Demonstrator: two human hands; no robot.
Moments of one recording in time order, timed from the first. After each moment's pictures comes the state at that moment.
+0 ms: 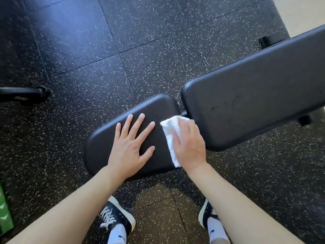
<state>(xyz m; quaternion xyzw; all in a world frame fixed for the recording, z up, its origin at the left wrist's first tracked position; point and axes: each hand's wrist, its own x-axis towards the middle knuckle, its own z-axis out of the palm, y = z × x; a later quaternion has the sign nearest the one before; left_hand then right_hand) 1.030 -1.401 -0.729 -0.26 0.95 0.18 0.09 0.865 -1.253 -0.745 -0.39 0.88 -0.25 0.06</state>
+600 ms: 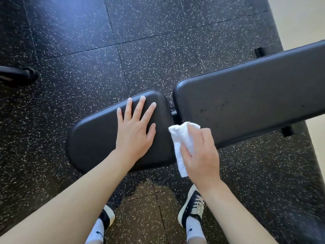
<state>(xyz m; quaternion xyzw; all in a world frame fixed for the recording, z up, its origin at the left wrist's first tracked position) 0.960 -1.375 -0.730 -0.36 0.92 0.16 0.03 0.836 -1.187 -0.683 -0.41 0.87 -0.25 0.10</state>
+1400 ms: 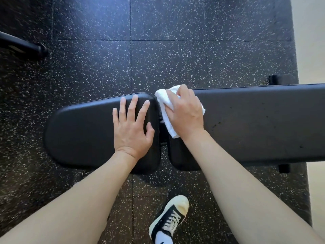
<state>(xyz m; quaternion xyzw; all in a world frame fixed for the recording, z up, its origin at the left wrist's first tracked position) 0.901 -1.334 -0.747 -0.51 0.85 0.09 -0.06 0.711 -1.315 -0.743 -0.60 0.79 -0.15 -0.02</state>
